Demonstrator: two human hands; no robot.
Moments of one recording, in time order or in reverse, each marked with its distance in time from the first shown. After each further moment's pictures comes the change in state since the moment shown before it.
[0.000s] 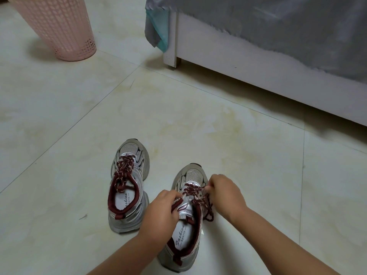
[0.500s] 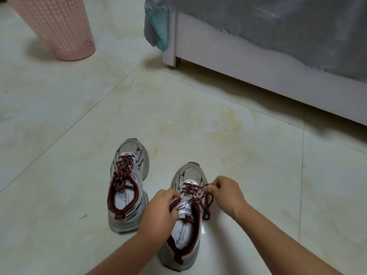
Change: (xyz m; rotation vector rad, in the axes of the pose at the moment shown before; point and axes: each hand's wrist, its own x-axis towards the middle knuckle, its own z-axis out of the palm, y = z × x) left_hand 0.001 0.001 -0.001 -0.053 0.007 -0.041; right_hand 0.005 0.007 -0.003 0.213 -0.066 0.187
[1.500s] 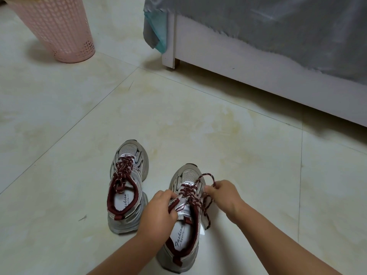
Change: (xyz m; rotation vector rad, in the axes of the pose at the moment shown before) left_hand -0.002 0.001 -0.002 0.020 -0.003 -0.033; right_hand -0.001 0.000 0.004 0.351 -0.102 0.141
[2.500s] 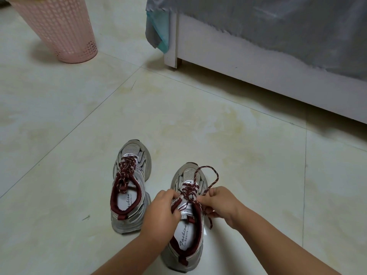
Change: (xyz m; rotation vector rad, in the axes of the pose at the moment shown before) left_hand 0.000 -0.001 0.002 -0.008 0.022 -0.008; right_hand -0.010 0.001 0.011 0.197 -0.246 0.109
